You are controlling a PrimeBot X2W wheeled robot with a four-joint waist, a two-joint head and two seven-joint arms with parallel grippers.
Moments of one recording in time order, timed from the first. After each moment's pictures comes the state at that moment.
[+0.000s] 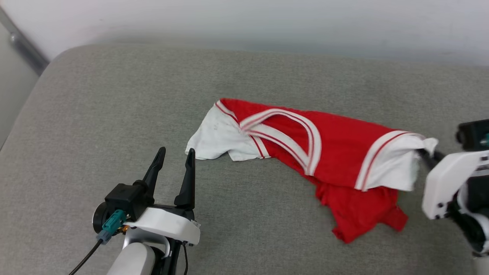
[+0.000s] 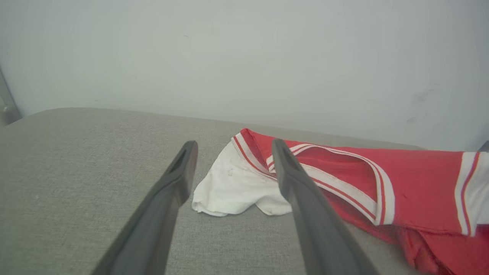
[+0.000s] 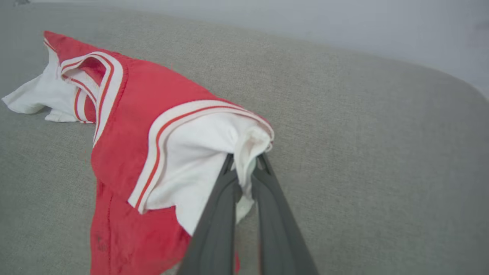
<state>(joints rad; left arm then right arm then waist) -0.19 0.19 -0.31 0.15 -0.43 0.04 -0.26 -0.24 -0.23 -0.05 -0.06 0.22 0.13 0.67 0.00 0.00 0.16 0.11</state>
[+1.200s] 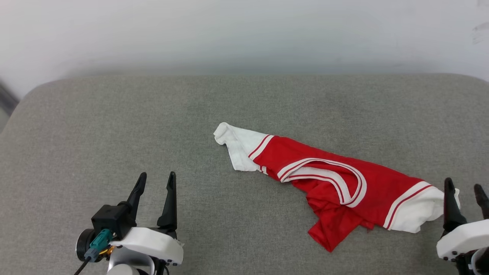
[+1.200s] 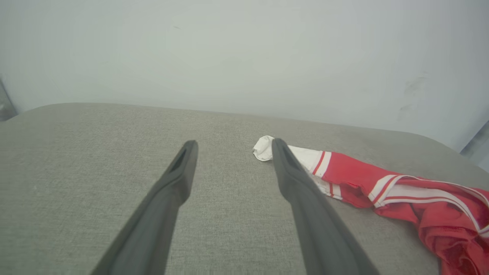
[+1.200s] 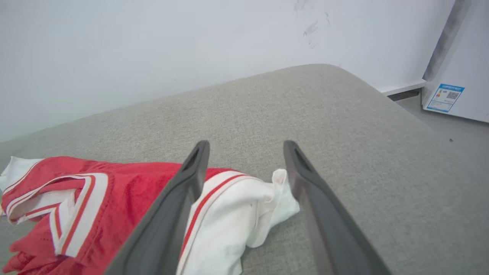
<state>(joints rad) -0.10 0.21 -0.25 0.16 -0.42 0.06 -0.25 -0.08 -0.09 -0.31 0.22 0.22 0.13 -0.01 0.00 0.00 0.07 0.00</state>
